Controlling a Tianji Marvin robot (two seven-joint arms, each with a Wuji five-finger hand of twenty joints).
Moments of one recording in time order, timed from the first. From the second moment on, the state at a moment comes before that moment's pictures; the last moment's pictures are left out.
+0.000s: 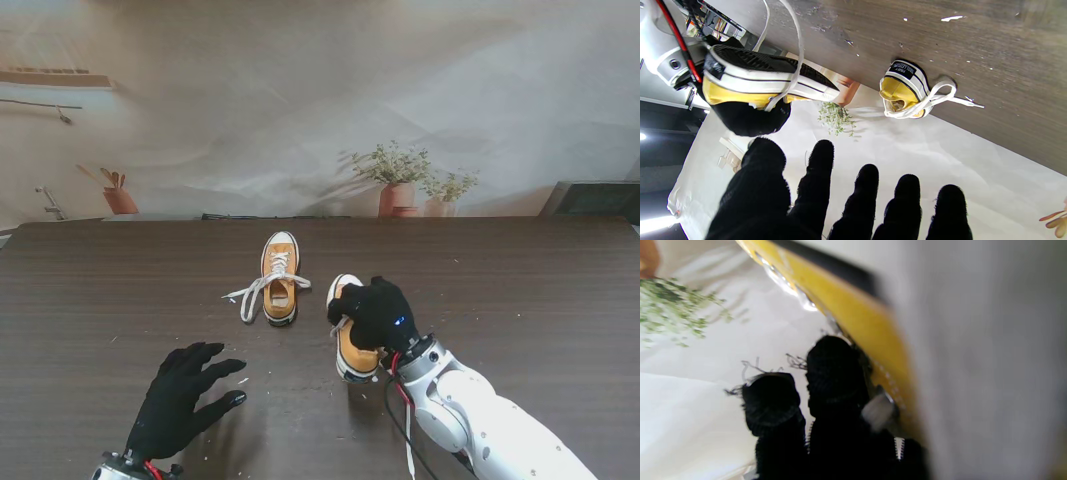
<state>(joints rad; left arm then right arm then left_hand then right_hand) 2.28 -1.14 -1.46 -1.95 0.88 -0.32 0.48 -1.46 -1.09 0.86 -1.45 -1.15 -0.16 -0.79 0.86 -0.10 0.02 0.01 0.66 0.04 0.27 0.31 0.47 0.25 0.20 0.34 0.38 0.32 0.10 0.35 0.14 0.36 0.19 0.53 0.74 -0.91 1.37 -0.33 1.08 -0.27 0.91 0.61 1.11 0.07 0.79 0.47 1.28 0.06 1.25 0.54 0.95 0.39 1.55 0.66</state>
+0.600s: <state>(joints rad) 2.28 -1.14 -1.46 -1.95 0.88 -0.34 0.50 -1.56 -1.10 0.75 -1.58 -1.20 -0.22 -0.89 0.86 -0.10 0.02 0.01 0.66 0.05 0.27 0.31 0.47 0.25 0.20 0.34 0.38 0.32 0.10 0.35 0.14 0.36 0.19 0.53 0.74 -0.91 1.37 -0.33 1.08 -0.27 0.91 0.61 1.11 0.07 0.79 0.47 1.28 0.06 1.23 0.54 0.94 0.39 1.55 0.66</state>
